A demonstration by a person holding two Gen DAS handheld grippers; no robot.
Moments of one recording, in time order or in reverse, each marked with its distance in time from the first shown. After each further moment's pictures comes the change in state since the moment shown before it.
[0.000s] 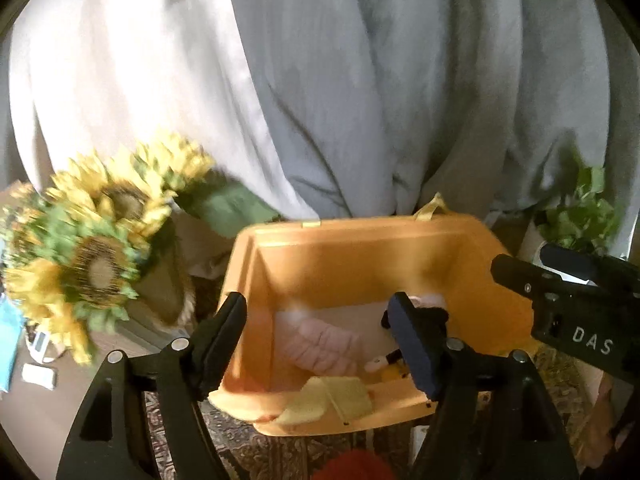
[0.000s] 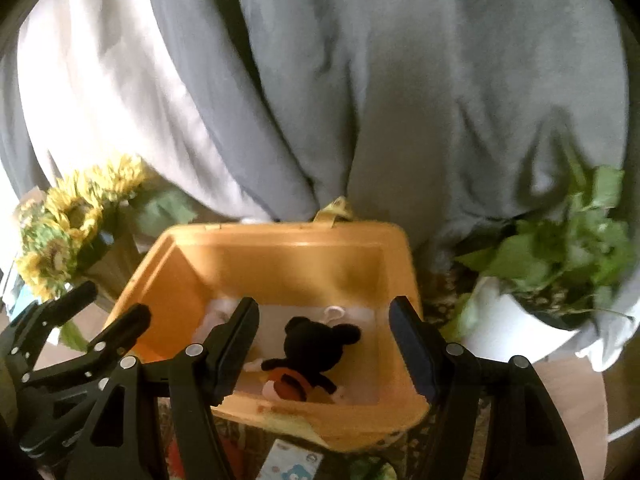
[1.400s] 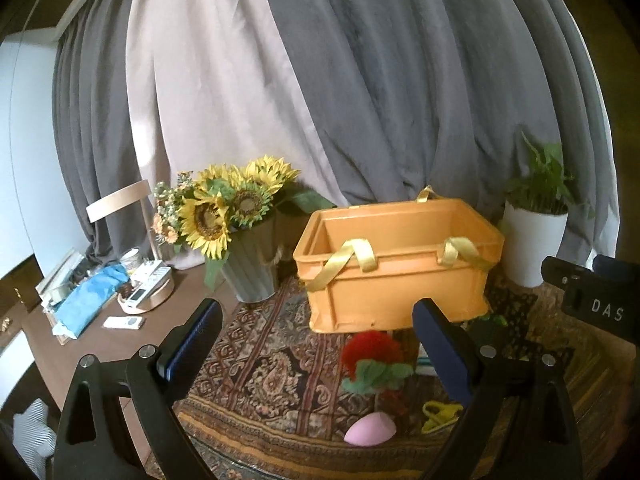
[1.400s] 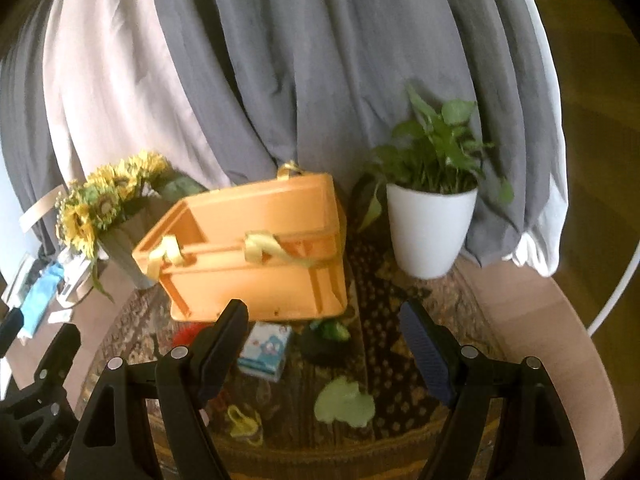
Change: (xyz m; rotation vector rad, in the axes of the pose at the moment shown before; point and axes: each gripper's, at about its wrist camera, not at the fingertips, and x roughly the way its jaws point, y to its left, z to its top) left arm -0.177 -0.037 -0.141 0.012 -0.213 0.251; right arm -0.136 -0.032 -0.149 0.105 -0.094 -0.065
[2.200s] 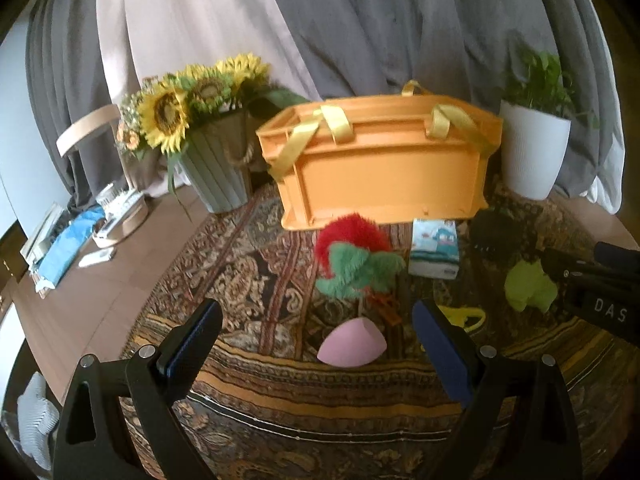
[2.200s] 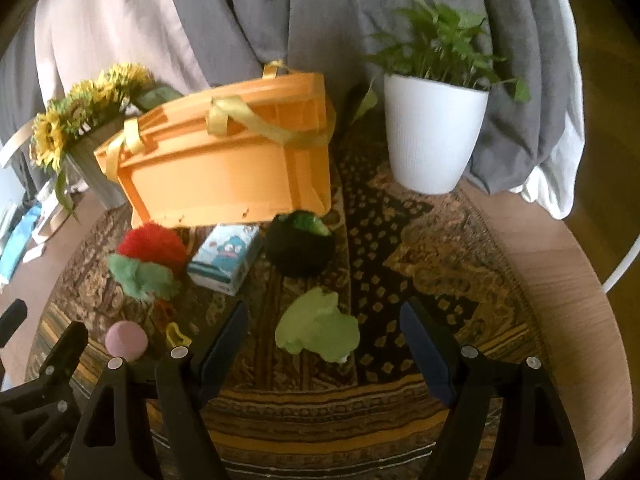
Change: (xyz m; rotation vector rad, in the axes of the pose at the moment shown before) left arm 0.043 -0.028 -0.081 0.027 0.242 -0.037; right arm 0.055 -0.013 -0.073 -0.061 0.195 -0.021
